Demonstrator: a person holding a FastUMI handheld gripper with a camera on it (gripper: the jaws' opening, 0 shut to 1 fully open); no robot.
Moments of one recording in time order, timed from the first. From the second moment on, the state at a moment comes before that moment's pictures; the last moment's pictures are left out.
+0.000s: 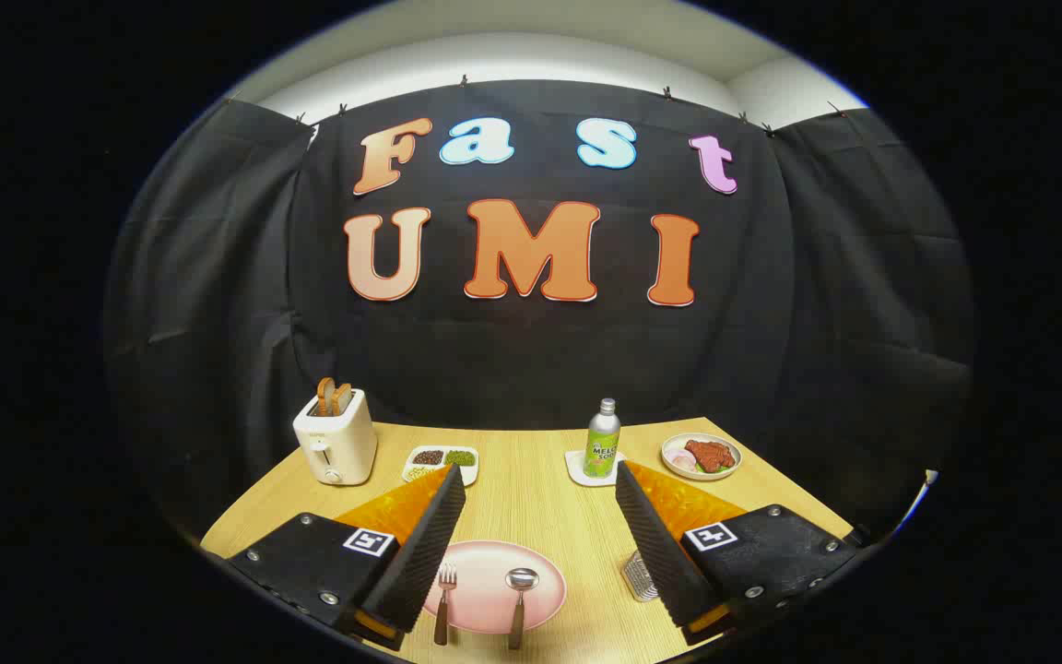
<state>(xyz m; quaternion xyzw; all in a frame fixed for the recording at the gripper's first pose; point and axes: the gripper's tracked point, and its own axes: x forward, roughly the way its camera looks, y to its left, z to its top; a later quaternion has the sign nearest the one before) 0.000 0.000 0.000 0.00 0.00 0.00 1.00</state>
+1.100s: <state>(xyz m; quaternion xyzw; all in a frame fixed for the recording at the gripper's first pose) 0.007 0.014 -0.038 -0.02 0.04 0.01 1.00</state>
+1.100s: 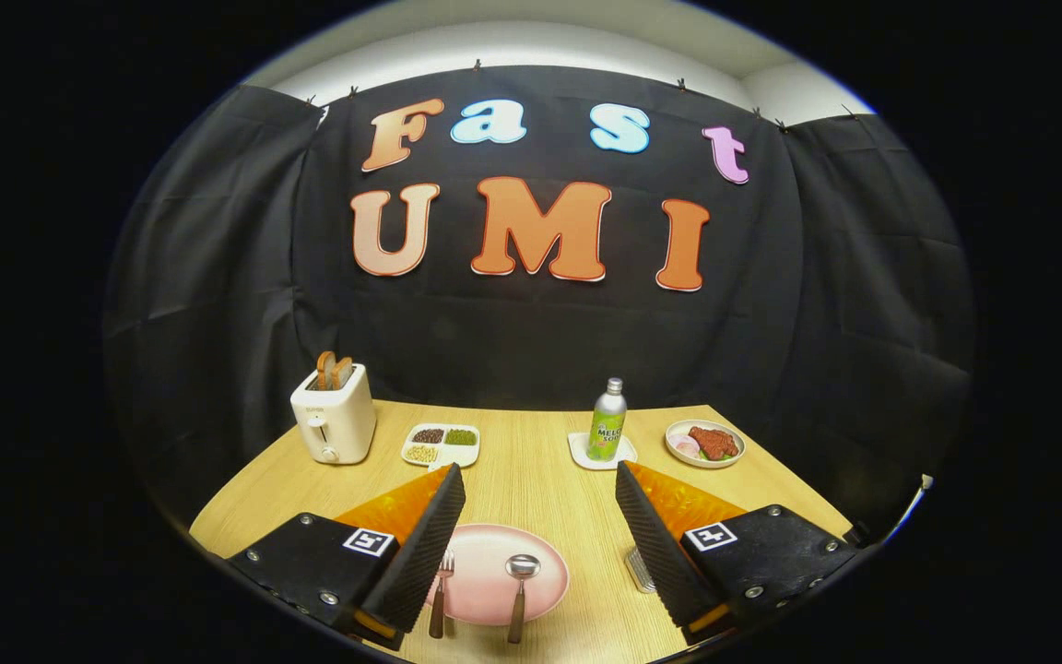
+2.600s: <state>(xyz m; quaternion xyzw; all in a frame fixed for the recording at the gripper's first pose) 0.033 0.031 -0.268 -0.07 0.30 0.02 0.95</state>
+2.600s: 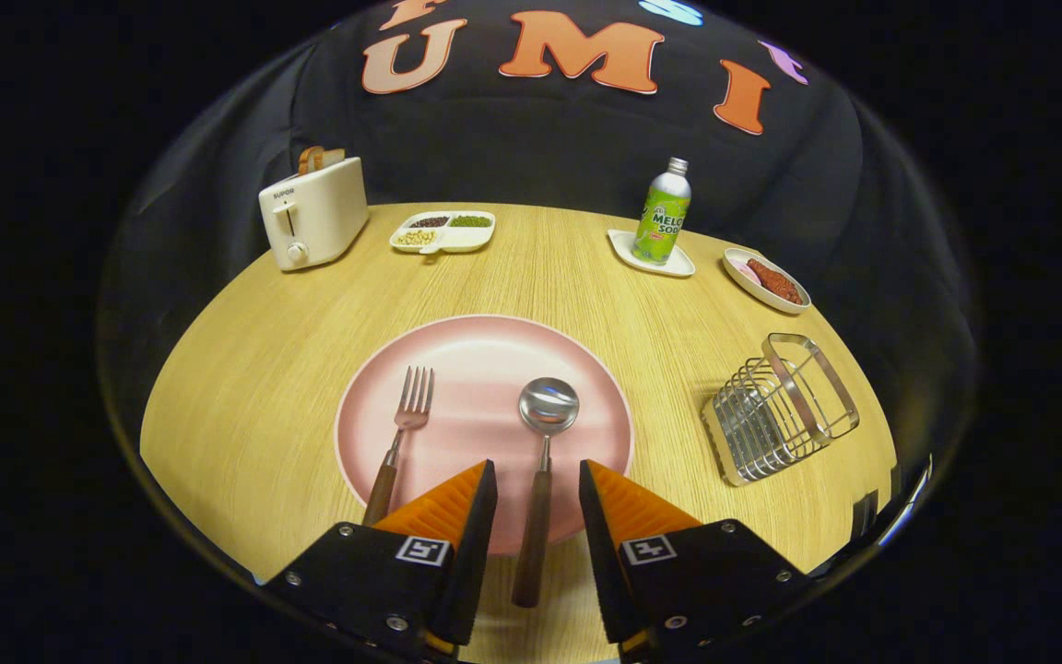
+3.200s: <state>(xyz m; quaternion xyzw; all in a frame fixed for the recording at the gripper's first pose) 0.037 0.028 -0.286 -0.06 0.34 0.01 0.94</state>
